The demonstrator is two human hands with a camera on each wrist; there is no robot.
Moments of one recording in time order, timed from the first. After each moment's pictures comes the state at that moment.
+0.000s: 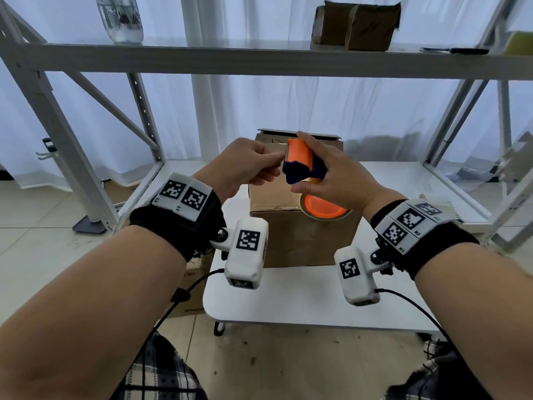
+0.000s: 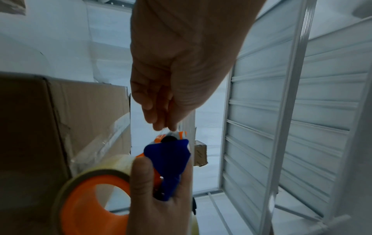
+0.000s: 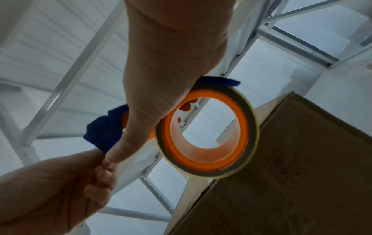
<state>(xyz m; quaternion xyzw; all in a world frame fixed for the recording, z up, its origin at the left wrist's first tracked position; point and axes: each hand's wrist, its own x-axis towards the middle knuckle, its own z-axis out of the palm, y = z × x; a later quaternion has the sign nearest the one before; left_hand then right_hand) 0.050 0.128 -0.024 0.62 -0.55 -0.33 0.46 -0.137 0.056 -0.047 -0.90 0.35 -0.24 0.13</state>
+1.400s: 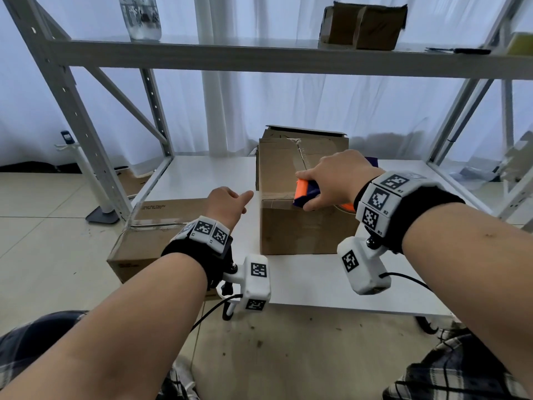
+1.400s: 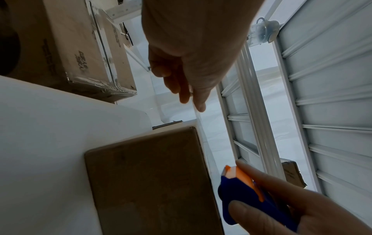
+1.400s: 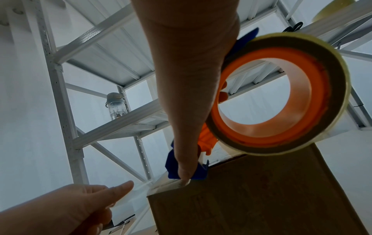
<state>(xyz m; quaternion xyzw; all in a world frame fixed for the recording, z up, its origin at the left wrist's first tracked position) 0.085 0.164 -0.124 0.77 -0.41 -0.18 0.46 -0.112 0.094 -0.025 -0.90 0.36 0.12 -0.23</state>
